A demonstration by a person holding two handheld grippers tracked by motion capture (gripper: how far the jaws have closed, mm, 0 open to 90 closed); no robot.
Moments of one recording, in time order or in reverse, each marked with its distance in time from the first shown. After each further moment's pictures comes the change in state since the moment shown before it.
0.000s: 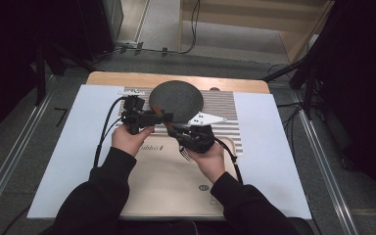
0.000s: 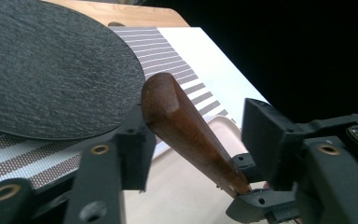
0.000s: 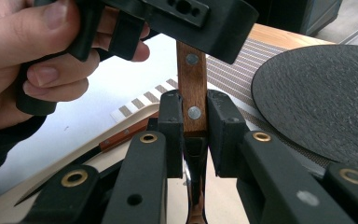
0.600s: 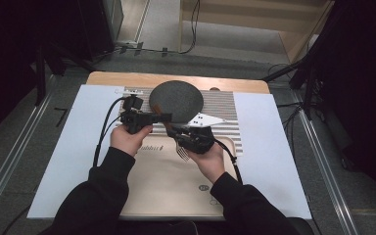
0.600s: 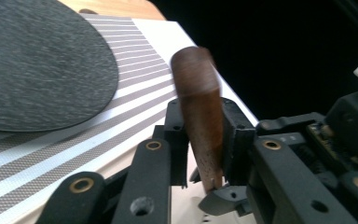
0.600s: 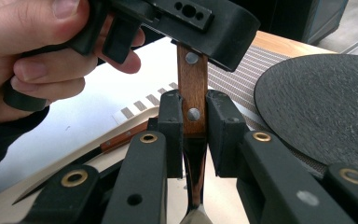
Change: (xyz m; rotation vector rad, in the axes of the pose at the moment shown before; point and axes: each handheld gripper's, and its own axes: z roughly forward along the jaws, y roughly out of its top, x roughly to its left) left arm 0.001 0.001 -0.005 0.018 -0.130 -0.061; right arm 0.002 -0.001 -0.001 -0.024 0.010 -0.030
